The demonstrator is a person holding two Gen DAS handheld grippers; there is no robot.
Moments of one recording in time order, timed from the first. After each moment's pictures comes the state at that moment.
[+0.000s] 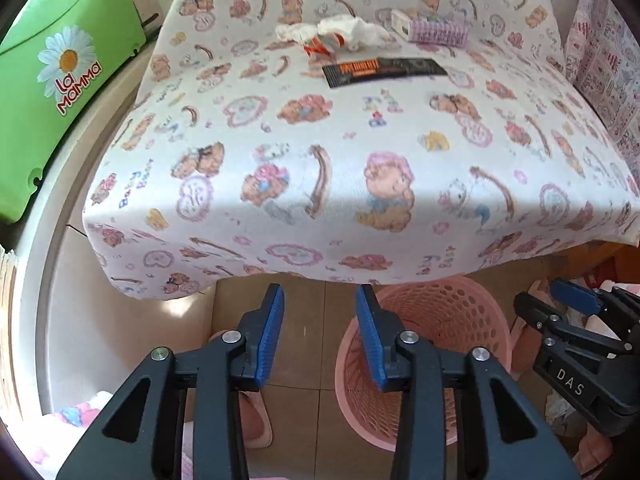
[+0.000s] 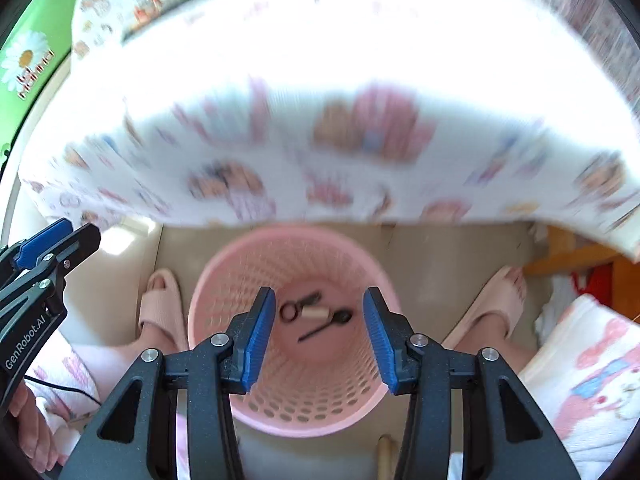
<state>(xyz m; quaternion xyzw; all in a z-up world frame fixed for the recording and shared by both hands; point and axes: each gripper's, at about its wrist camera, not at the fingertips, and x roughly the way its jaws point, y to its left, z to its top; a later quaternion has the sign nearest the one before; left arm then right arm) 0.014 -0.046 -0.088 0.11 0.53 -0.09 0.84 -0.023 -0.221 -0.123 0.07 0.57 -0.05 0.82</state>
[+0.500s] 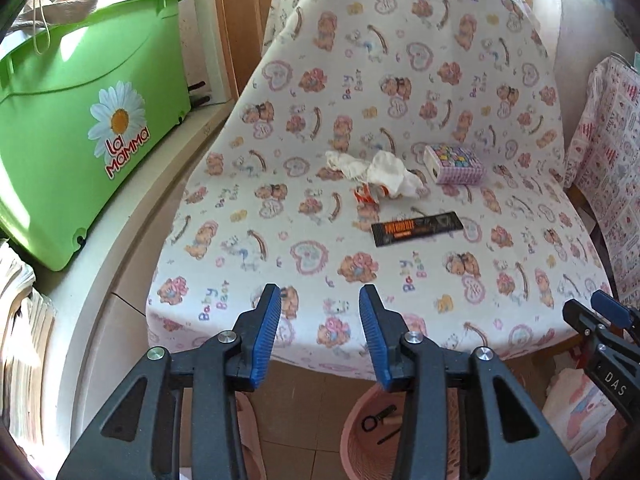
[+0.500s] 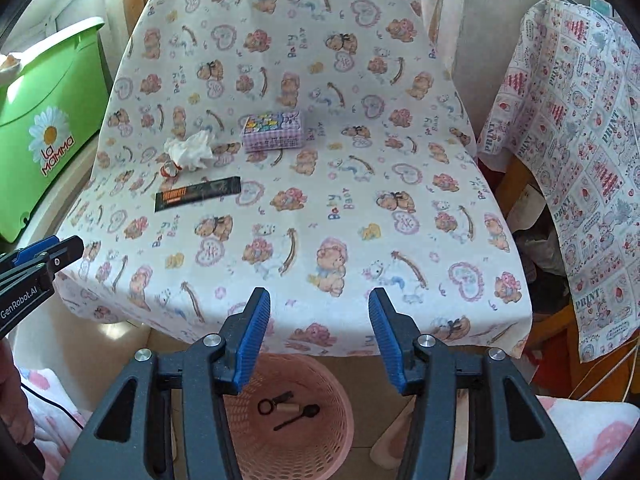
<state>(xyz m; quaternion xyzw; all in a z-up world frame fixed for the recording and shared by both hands) 0.046 -0.021 -0.004 0.06 0.42 -0.07 0.90 -0.018 -0.236 -0.009 0.05 0.43 -0.09 0.89</state>
